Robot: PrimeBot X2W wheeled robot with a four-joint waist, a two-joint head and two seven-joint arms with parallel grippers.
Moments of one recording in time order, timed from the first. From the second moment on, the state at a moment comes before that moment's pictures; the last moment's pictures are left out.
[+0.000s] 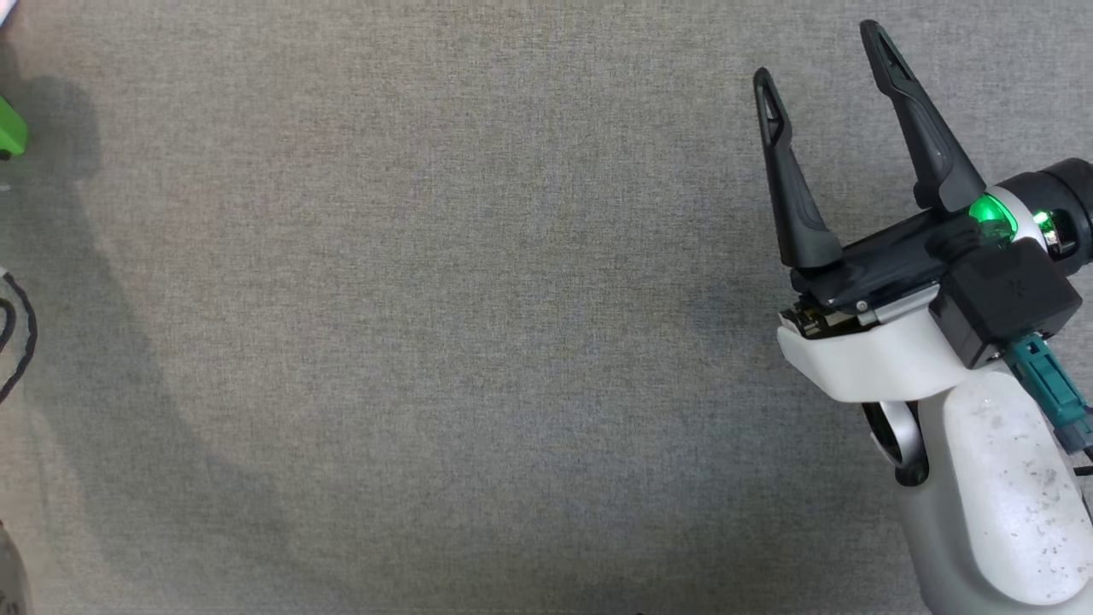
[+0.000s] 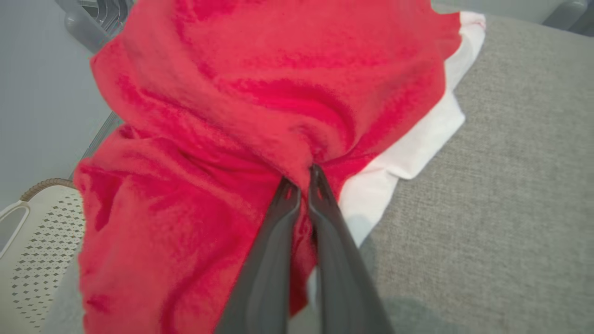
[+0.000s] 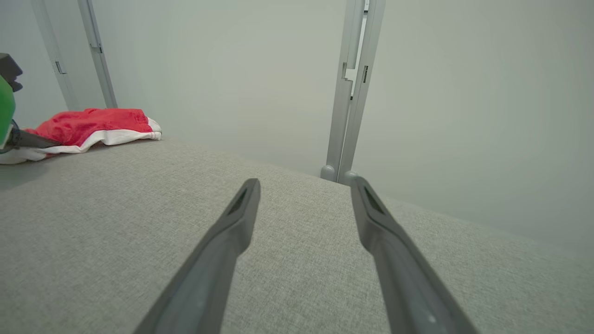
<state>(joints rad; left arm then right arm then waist) -1.09 0.39 0.00 0.92 -0.41 -0.10 0.22 -0.42 -0.10 0.18 -0.25 -0.09 0.13 -0.15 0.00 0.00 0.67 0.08</state>
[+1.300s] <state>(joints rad) -0.99 0.49 -0.48 0.26 -0.57 -0.13 0.33 -0.22 -0.05 0.03 -0.02 0.05 0.13 -0.26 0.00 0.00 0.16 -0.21</state>
